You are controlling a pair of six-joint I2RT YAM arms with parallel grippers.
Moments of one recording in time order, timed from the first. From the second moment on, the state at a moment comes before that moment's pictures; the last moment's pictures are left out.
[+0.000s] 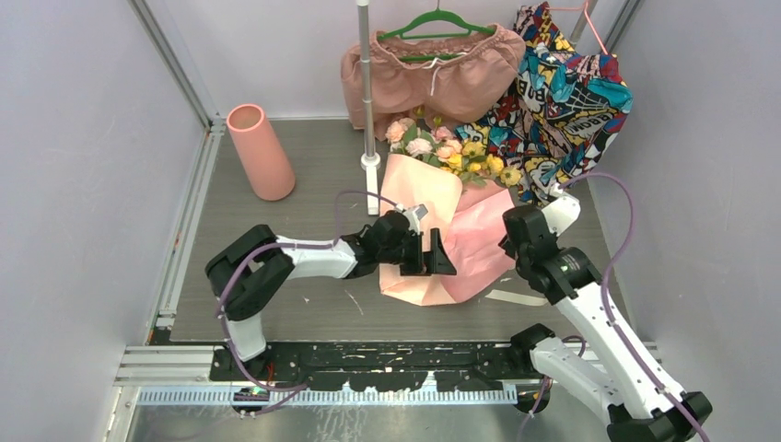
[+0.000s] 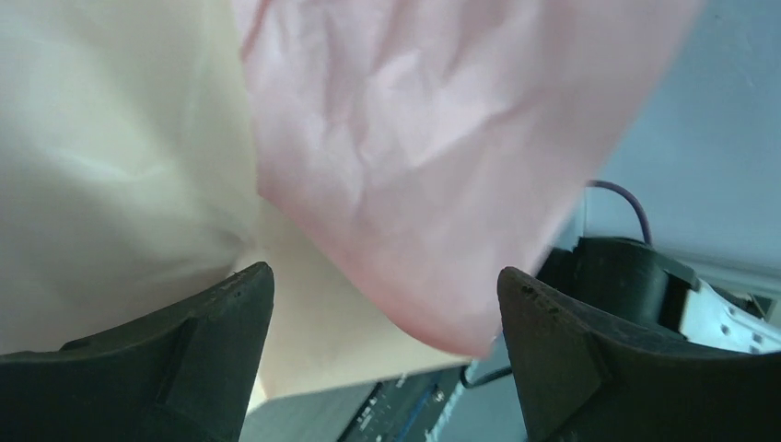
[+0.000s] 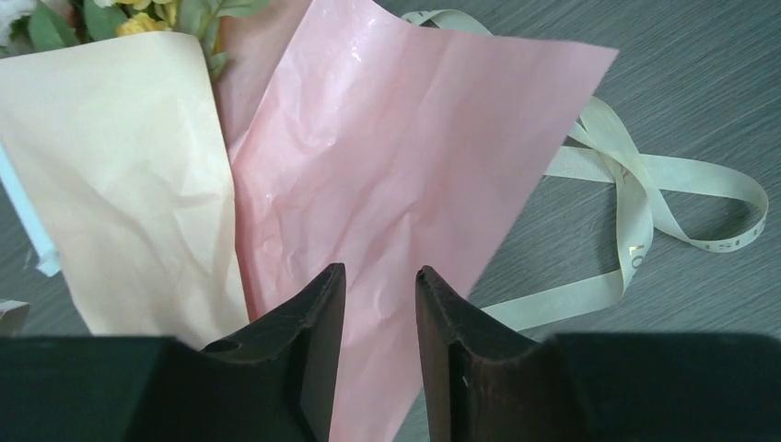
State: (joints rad) left arm -0.94 1.84 0.97 0.31 0.34 -0.94; right arm 0.44 0.80 0.84 -0.86 0.61 0.83
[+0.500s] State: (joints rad) left arm -0.99 1.56 0.95 0.14 0.26 -0.88; right arm 0.45 1.10 0.80 -0.63 0.43 0.79
